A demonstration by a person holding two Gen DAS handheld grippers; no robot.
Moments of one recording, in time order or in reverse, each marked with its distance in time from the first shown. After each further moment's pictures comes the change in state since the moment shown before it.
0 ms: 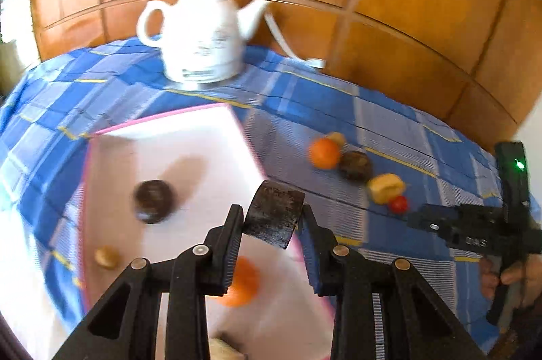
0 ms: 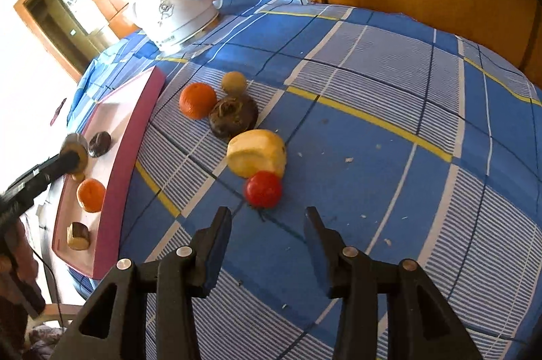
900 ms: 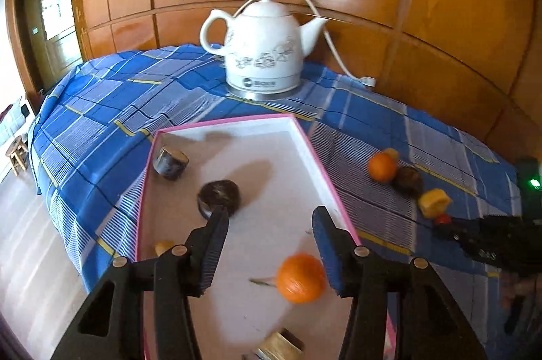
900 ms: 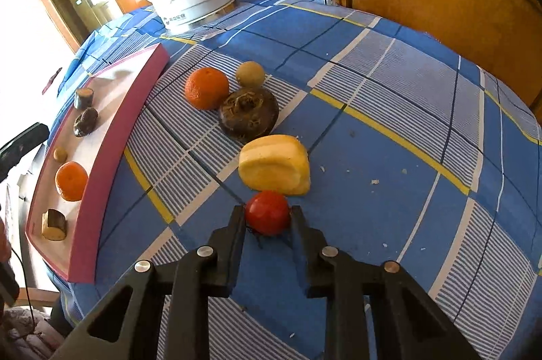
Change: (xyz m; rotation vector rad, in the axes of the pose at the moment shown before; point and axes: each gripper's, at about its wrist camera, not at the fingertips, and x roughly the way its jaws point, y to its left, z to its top) left arm -0.019 0.022 -0.015 -0.054 -0.073 0.159; right arm 0.024 0.022 0.010 -0.120 0.024 -0.070
